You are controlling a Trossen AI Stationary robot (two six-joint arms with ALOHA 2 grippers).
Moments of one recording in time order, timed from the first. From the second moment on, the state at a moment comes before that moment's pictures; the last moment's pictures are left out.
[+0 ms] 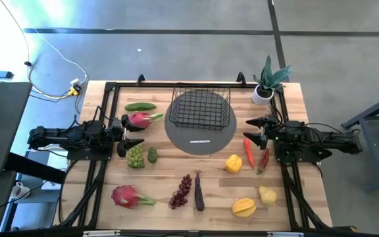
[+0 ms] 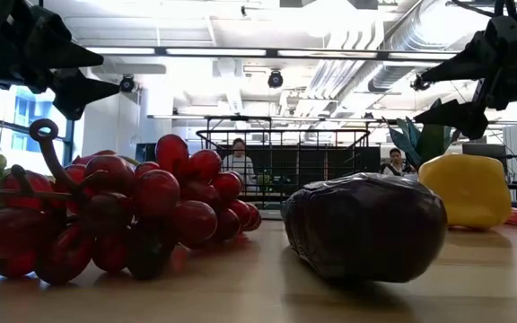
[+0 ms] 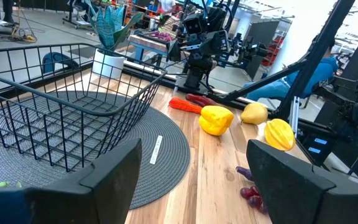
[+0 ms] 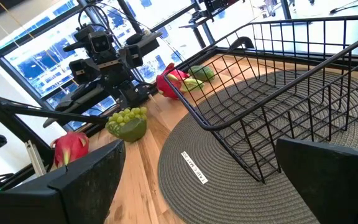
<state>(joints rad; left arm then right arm) 0.08 0.01 0.07 -0.13 -0.12 -0.28 -0.03 0.01 0.08 -0.20 0.23 0.52</state>
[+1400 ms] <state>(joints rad) 0.08 0.01 0.07 -0.13 -0.12 -0.28 -0.03 0.01 0.08 -0.20 0.21 0.56</state>
